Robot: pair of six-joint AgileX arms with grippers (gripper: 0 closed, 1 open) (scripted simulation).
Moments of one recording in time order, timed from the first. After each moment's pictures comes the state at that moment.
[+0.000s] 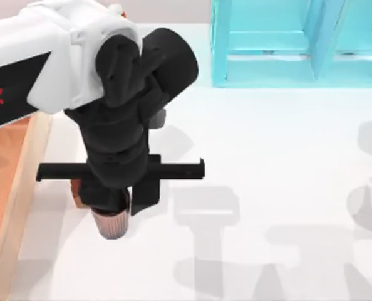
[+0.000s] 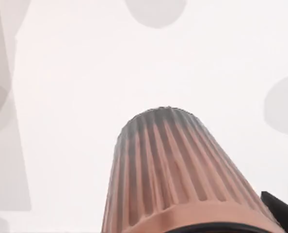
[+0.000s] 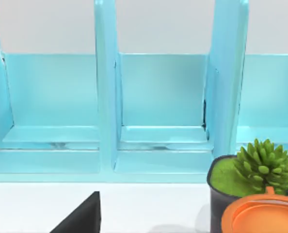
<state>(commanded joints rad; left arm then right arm) -0.73 1.67 1.37 -1.27 0.00 -0.71 0.00 0.00 0.00 0.00 0.00 0.00</state>
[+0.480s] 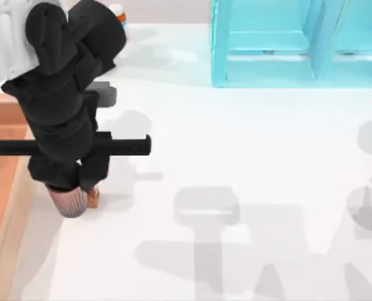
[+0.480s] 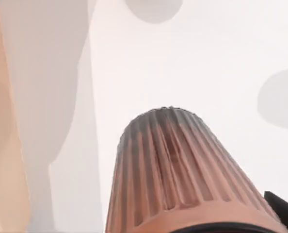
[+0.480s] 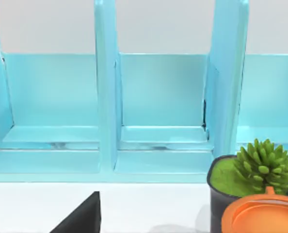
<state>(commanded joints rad) -0.52 1.63 1.34 -1.28 0.02 -0.49 0.00 0.00 0.00 0.00 0.00 0.00</state>
